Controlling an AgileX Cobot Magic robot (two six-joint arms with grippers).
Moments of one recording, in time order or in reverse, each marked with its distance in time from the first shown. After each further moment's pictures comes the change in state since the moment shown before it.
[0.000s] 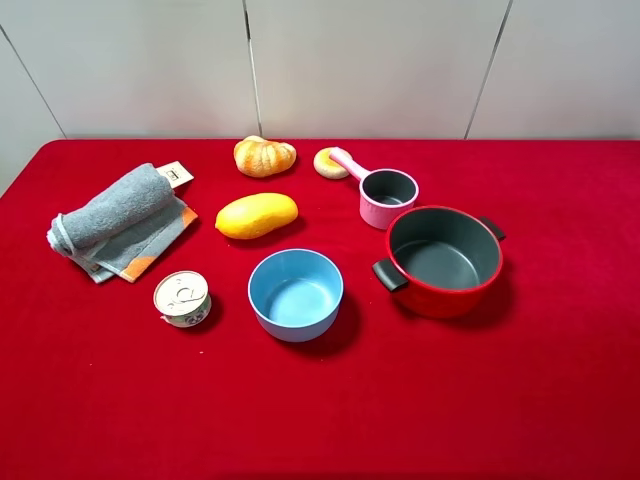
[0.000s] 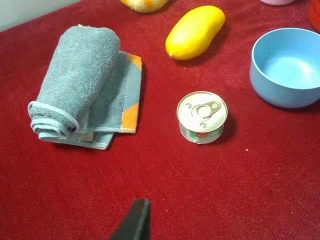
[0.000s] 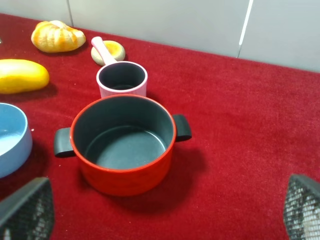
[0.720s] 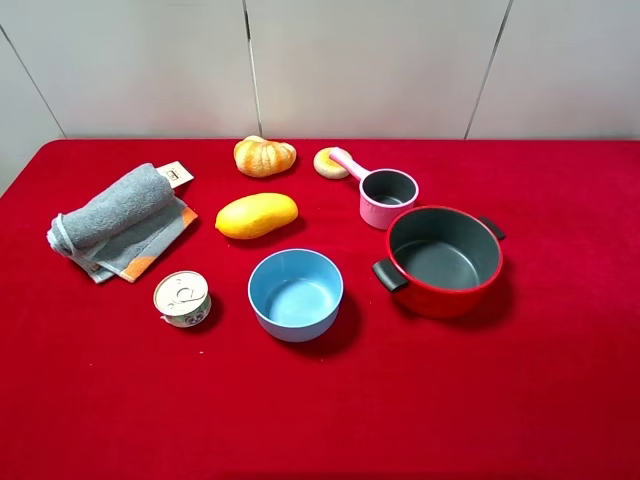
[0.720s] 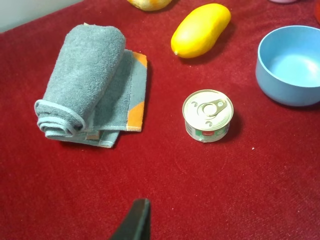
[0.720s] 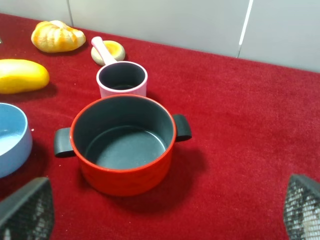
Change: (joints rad) left arm 0.000 0.000 0.000 0.016 -0.002 0.000; right arm 0.000 0.000 0.000 0.000 0.000 0.000
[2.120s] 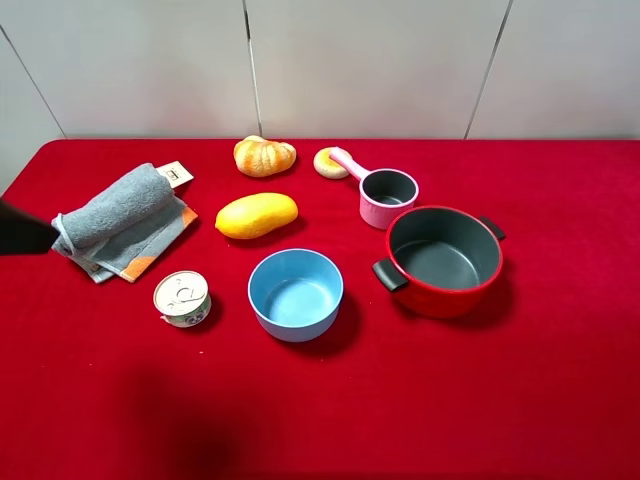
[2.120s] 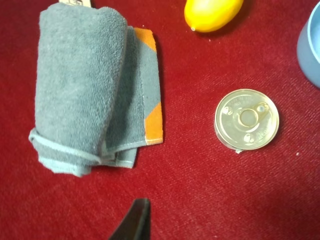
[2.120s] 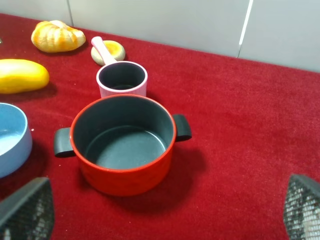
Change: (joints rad) left arm 0.000 0.932 -0.264 0.001 -0.261 0.214; right arm 0.000 0.000 0.000 0.000 0.000 0.000
